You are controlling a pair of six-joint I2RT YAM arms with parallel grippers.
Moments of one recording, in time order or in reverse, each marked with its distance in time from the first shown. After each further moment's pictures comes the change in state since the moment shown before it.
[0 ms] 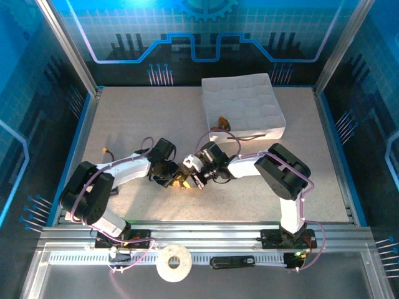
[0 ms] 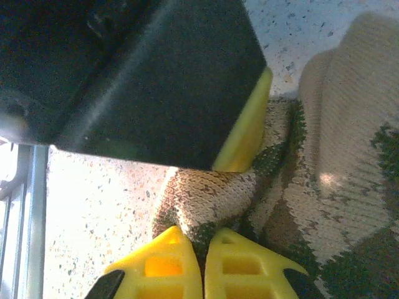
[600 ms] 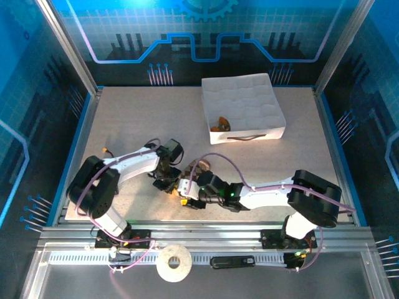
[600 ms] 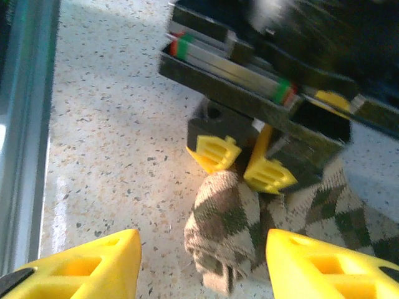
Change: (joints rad) left arm -0.079 0.095 0.172 -0.381 -0.023 -0.205; right arm 0.381 -0.364 -0.271 0.156 0.668 -0.299
